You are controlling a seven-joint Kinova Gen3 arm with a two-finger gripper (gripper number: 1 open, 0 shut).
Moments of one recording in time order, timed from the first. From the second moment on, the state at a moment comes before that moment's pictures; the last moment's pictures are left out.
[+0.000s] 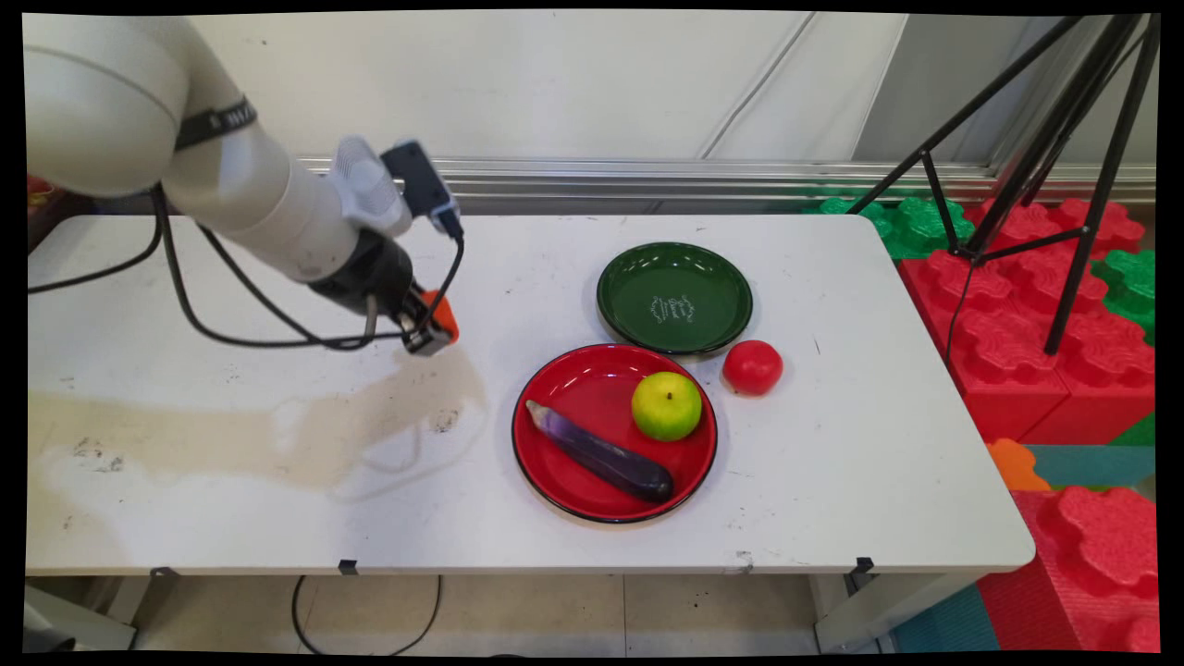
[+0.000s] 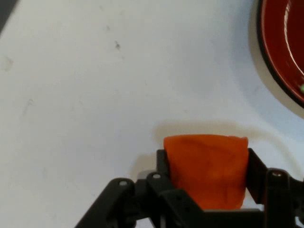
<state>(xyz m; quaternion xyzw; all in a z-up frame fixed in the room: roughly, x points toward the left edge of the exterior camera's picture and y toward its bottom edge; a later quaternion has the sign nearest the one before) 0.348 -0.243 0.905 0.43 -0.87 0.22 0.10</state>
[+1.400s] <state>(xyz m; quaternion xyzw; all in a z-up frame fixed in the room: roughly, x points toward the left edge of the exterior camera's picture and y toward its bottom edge) 0.334 -0.236 0.814 0.42 -0.89 0.17 0.08</state>
